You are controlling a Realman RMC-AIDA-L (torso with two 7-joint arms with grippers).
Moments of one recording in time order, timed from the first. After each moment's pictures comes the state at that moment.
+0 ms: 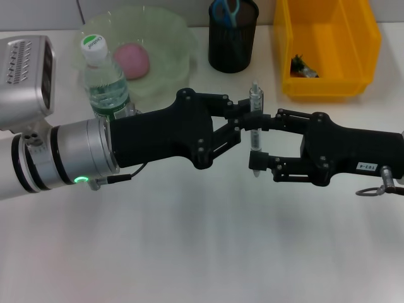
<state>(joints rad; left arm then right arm) -0.49 -2.08 1.43 0.56 1.14 1.52 -1.10 0.53 2.09 -0.69 -0.51 -1.85 -1.79 1.23</state>
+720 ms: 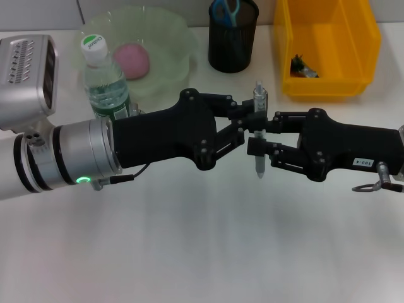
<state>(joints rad) -0.49 -2.08 1.45 0.56 1.13 1.52 -1.10 0.54 2.09 -0.69 -0.49 -1.84 -1.78 1.23</state>
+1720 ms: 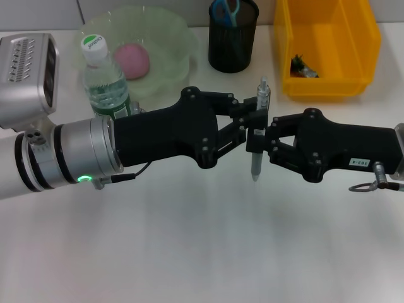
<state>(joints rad) -0.50 -2.08 1.45 0.56 1.11 1.52 -1.10 0.55 2.09 -0.71 -0.49 -1.84 -1.78 1.22</state>
